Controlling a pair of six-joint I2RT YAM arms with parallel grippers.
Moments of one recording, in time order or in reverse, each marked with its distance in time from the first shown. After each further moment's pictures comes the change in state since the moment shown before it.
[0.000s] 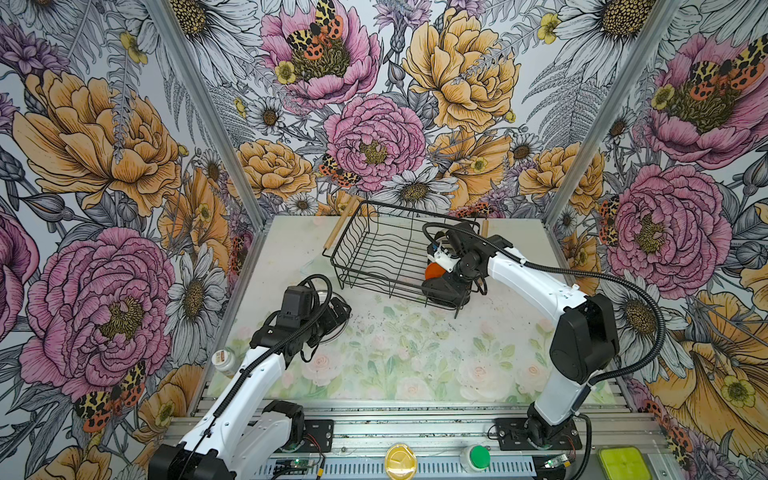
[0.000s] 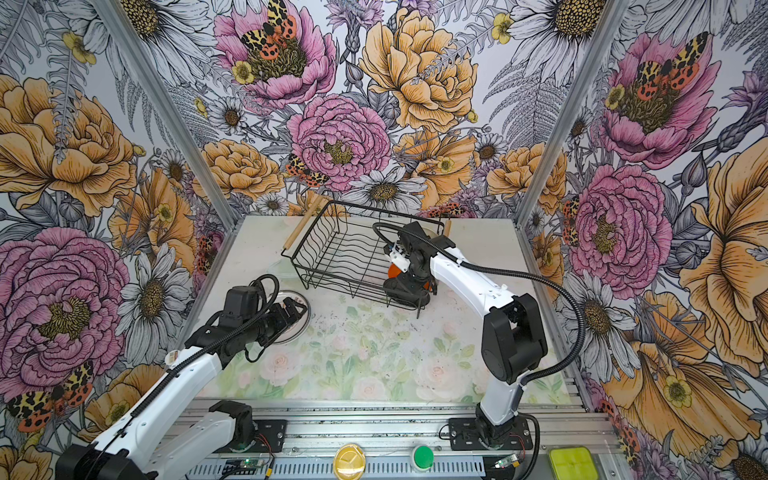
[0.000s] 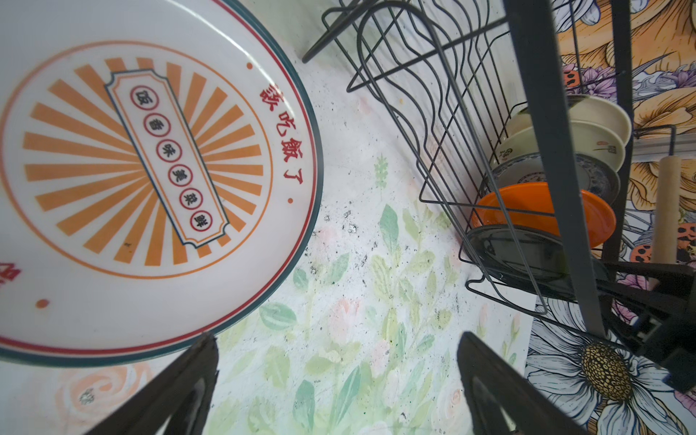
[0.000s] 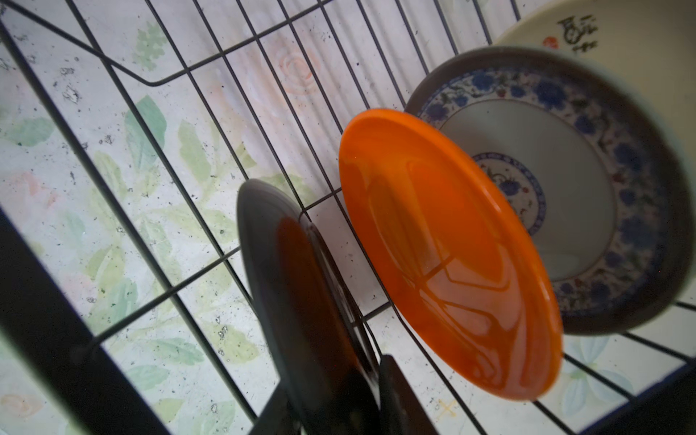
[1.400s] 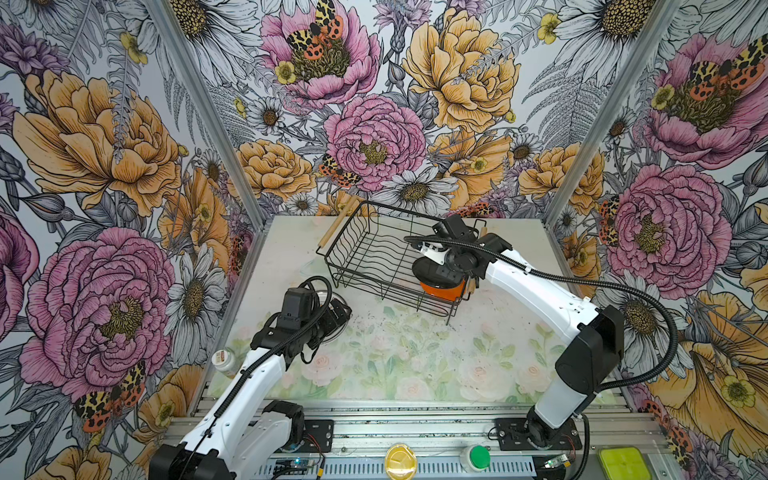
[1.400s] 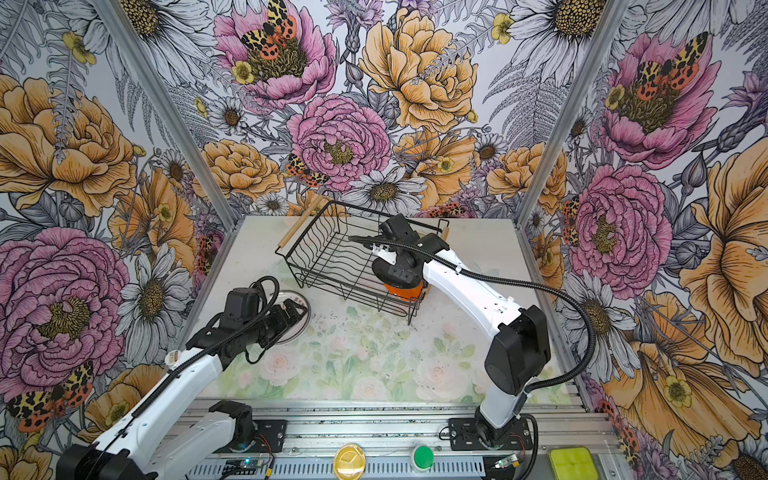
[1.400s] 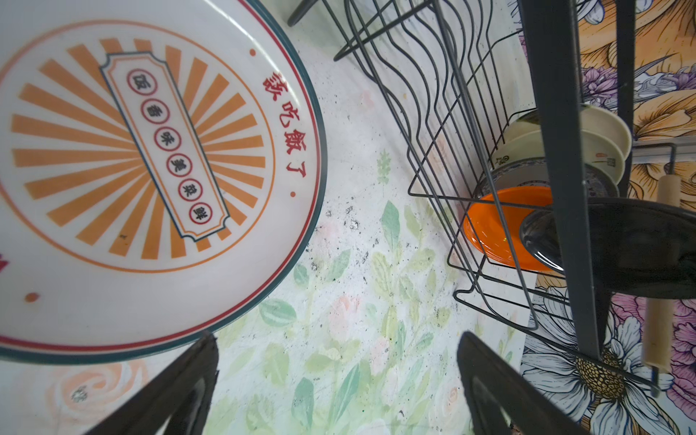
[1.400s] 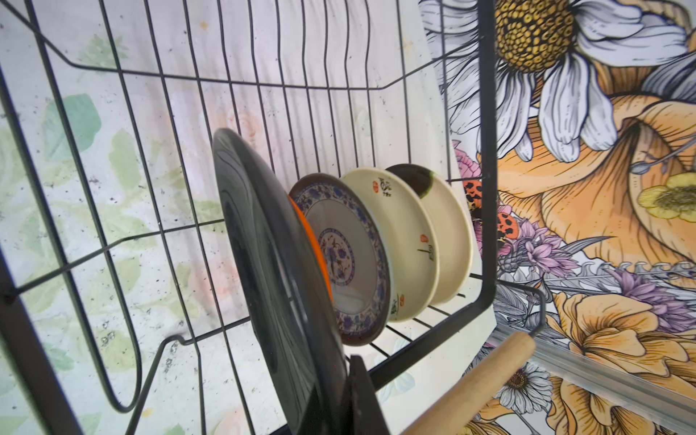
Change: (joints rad) left arm 0.000 -0.011 -0.020 0.013 0.011 -0.014; right arm 0.124 -0.076 0.109 0.074 0.309 -0.281
